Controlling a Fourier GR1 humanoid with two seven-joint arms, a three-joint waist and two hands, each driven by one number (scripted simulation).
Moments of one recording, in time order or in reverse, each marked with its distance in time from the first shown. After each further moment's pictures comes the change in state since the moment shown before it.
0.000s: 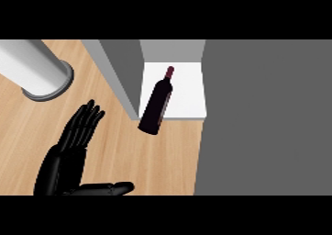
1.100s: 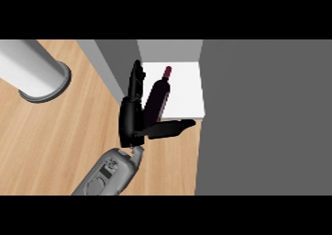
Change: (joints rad) left arm -0.485 -0.316 -0.041 0.541 -0.191 0.390 0.035; right arm 0.012 0.149 0.012 0.006 -0.034 -0.080 -0.039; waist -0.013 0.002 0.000
